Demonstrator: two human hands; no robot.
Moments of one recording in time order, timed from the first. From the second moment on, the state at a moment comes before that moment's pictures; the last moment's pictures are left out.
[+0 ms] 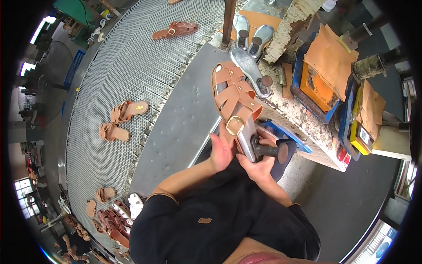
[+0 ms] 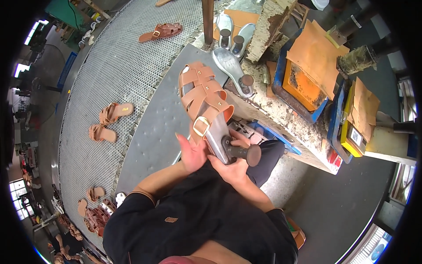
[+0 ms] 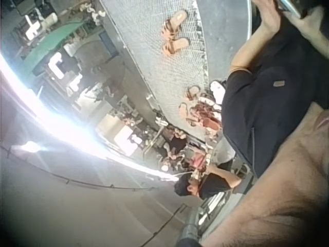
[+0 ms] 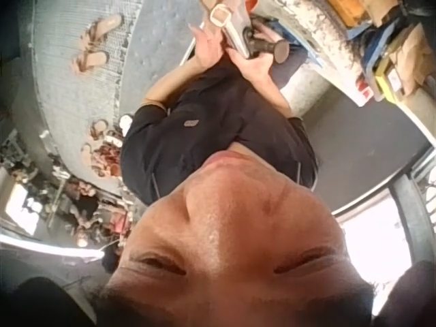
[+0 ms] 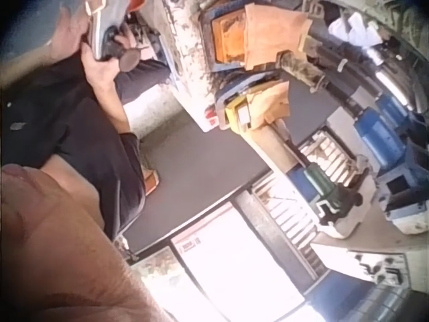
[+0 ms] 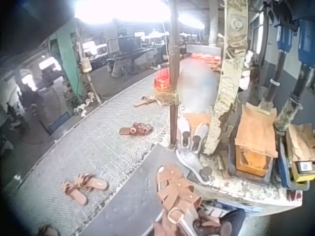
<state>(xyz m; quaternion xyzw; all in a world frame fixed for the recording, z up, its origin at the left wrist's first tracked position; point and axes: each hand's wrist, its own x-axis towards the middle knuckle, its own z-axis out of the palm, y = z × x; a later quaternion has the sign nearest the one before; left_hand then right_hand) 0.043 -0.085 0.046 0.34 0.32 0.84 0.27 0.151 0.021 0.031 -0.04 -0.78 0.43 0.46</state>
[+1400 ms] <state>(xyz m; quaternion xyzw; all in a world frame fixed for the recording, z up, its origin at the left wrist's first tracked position) -0.067 -0.045 -0.006 0.06 0.30 0.79 0.53 0.084 0.335 0.199 -0.42 -0.69 -0.06 0.59</state>
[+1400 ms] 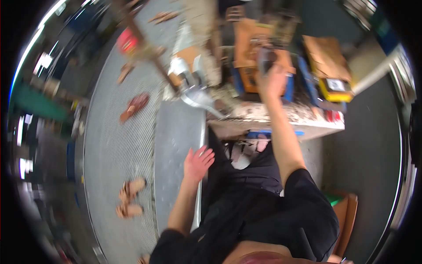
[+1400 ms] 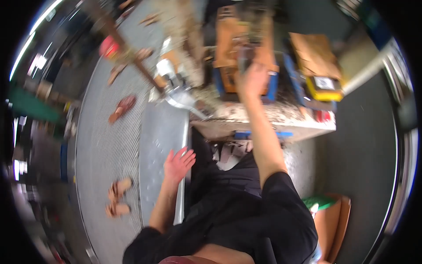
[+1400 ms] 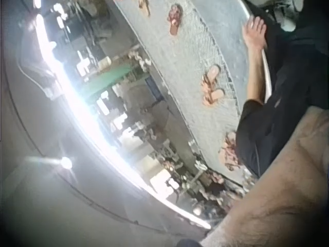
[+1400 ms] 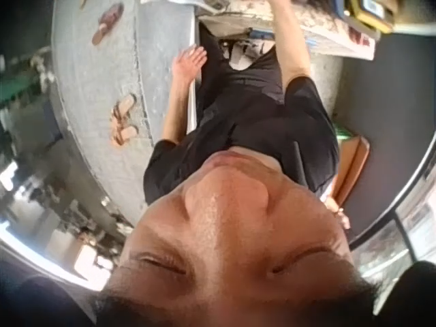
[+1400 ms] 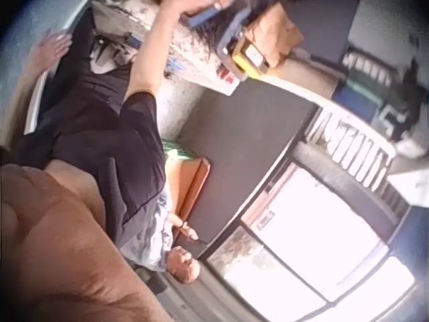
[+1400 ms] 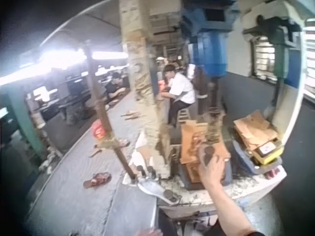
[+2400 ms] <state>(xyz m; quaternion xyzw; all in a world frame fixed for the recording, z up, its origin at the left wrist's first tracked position) -0.484 -0.031 0.028 0.25 0.85 0.30 -0.36 -0.086 0.045 -0.028 -0.10 -0.94 0.10 0.30</state>
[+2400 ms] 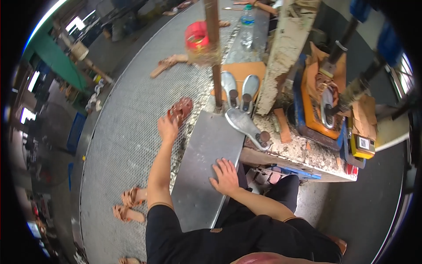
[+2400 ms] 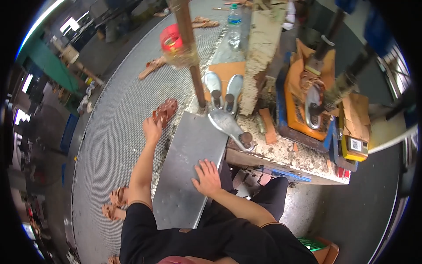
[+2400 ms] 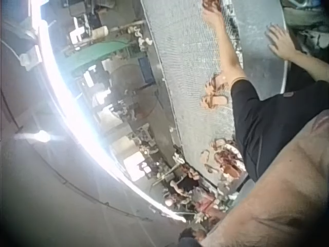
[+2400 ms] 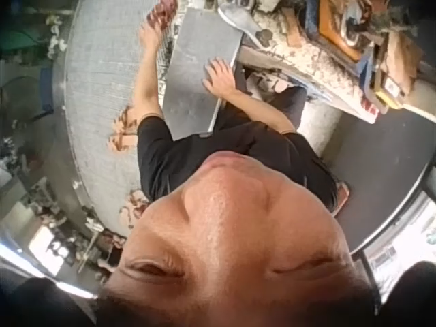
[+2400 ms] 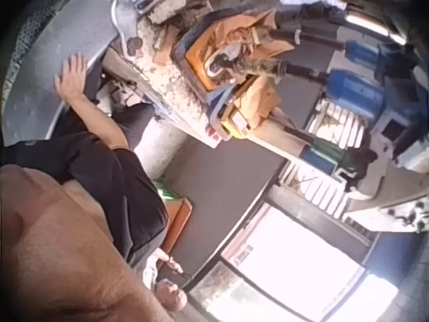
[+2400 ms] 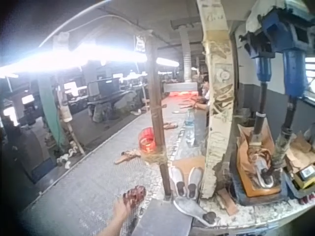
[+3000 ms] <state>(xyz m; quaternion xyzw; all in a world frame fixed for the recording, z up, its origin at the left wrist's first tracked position) -0.343 -0.071 0.082 0.29 0.64 0.70 -0.13 0.050 0.083 0.005 -0.06 -0.87 0.23 0.43</state>
